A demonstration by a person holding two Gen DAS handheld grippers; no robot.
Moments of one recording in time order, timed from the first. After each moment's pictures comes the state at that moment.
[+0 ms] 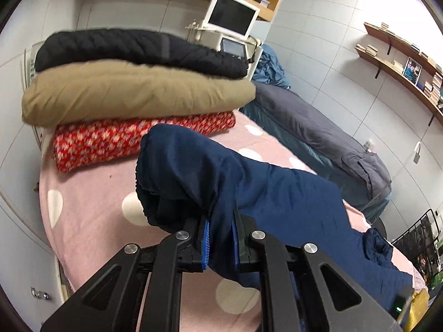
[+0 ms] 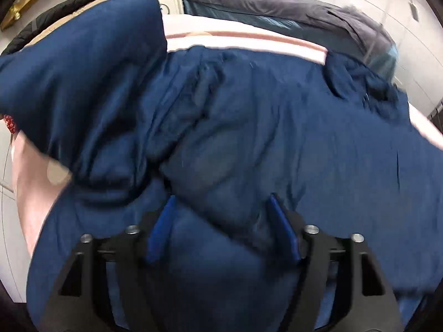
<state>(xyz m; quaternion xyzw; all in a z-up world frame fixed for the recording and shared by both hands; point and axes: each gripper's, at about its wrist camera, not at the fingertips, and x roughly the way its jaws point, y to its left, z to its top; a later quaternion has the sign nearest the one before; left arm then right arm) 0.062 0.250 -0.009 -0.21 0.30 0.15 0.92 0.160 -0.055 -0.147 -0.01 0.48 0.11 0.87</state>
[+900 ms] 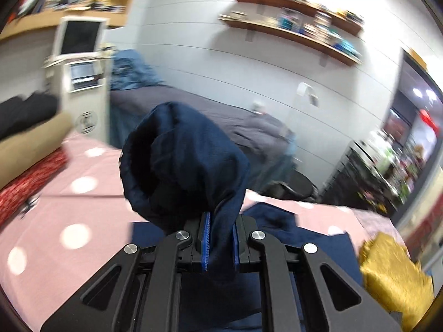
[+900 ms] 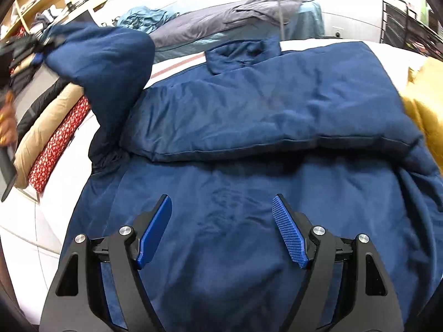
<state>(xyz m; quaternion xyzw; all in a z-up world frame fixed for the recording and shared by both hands) 0.134 -0.026 0.059 -0.08 0.27 -0.15 0.95 0.040 -0.208 -0.113 0.17 0.46 0.02 0.87</state>
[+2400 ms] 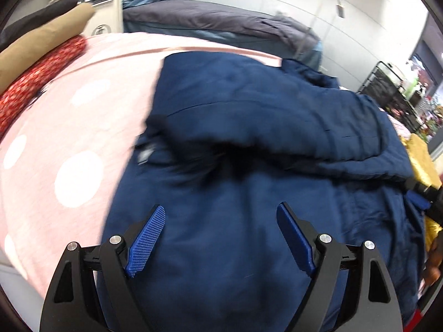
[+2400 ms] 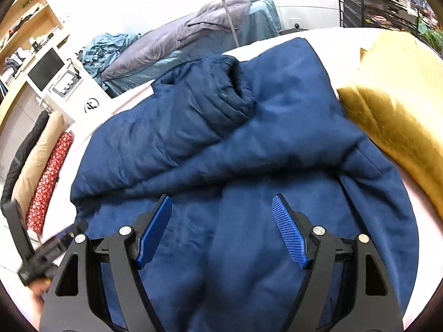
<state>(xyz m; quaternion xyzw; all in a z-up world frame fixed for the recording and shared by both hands) 0.055 0.036 -0.119 -0.04 0.48 -0.09 0.87 0.050 -0.273 -0.101 0.23 0.45 -0.04 0.86</state>
